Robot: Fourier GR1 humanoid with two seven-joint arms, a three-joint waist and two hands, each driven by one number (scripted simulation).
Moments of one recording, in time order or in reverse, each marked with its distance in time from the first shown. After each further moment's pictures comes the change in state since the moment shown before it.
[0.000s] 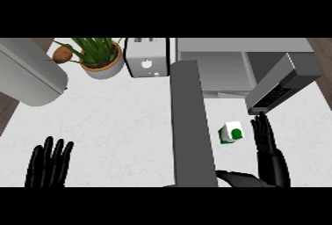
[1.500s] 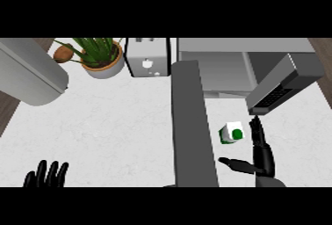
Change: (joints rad) left arm 0.157 0.028 -0.024 0.012 0.011 -0.062 -0.156; right arm -0.417 -0.082 -0.258 1.022 -0.046 0.021 -0.612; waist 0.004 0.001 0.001
